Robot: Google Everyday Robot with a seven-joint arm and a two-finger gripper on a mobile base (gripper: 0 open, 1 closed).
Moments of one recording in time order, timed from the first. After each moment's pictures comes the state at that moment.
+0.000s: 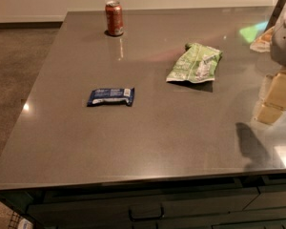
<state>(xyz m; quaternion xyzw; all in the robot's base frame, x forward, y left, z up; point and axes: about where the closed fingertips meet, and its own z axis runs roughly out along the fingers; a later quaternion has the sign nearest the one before) 0.438 -0.217 0.976 -0.60 0.78 -0.03 0.16</state>
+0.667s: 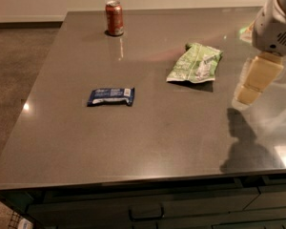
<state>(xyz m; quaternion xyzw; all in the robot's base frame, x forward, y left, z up) 0.482 -0.211 0.974 -0.58 0.80 -0.04 0.17</state>
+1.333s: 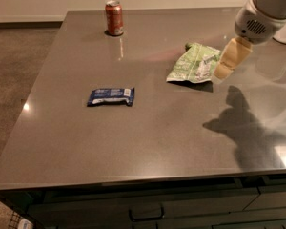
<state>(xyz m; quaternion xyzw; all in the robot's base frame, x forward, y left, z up) 0.571 -0.221 0.953 -0.47 0.86 -0.03 0.19</state>
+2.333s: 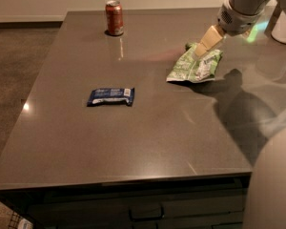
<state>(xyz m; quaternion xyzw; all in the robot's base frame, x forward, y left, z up) 0.677 -0.234 0.918 -0.25 0.95 -0.02 0.18</state>
